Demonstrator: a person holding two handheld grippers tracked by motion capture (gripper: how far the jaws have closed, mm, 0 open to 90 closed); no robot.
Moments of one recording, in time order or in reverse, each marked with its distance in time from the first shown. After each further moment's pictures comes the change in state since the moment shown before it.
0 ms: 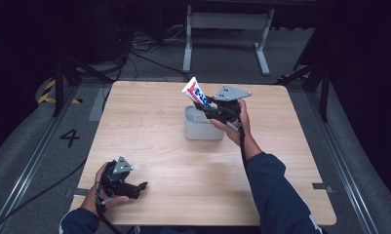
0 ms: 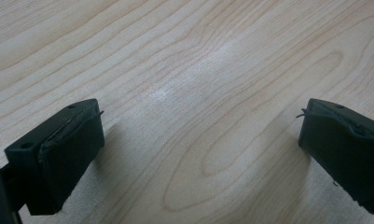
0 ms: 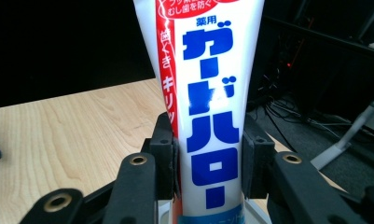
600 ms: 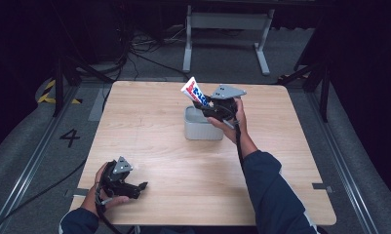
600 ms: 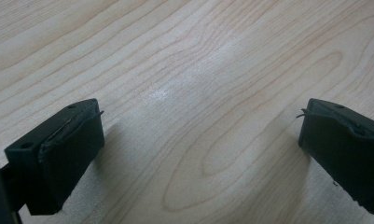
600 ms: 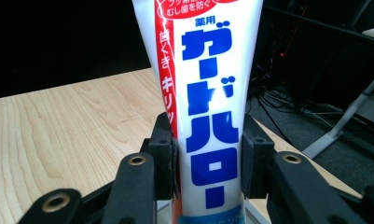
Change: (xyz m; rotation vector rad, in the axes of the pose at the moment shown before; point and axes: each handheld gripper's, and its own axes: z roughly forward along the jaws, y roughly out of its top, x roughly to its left) left arm 0.000 0.000 0.000 0.000 0.000 0.001; right arm -0.006 -0.006 0.016 0.038 -0.031 0.009
